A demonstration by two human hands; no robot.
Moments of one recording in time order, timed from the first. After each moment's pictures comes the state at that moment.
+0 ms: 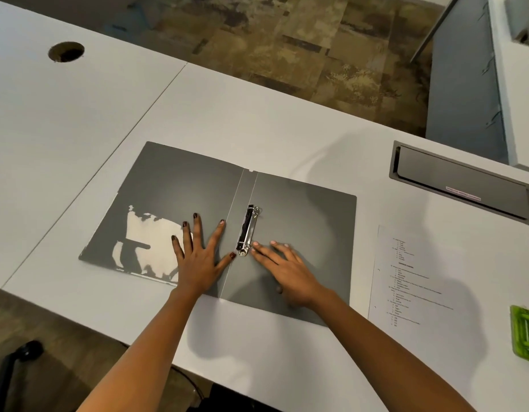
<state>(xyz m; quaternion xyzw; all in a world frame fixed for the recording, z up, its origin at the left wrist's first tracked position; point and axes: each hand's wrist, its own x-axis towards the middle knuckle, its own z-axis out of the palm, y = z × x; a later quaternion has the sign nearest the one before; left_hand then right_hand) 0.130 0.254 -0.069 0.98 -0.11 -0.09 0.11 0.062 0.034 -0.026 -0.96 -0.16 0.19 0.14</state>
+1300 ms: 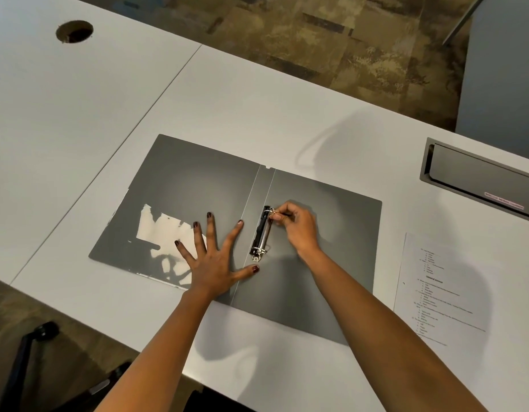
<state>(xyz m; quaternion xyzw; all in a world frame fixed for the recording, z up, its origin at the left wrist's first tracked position) 0.136 0.245 -0.060 0.98 -0.09 -0.17 0.09 0.173 0.048 -0.048 -0.75 0.21 0.02 0.62</state>
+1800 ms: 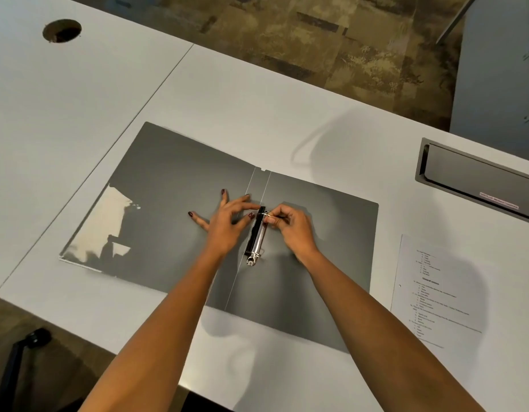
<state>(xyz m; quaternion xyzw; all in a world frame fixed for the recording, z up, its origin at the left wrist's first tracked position) 0.202 0.202 -0.023 0.88 -0.08 -0.12 0.45 0.175 0.044 -0.055 -0.74 0.17 0.03 0.65</state>
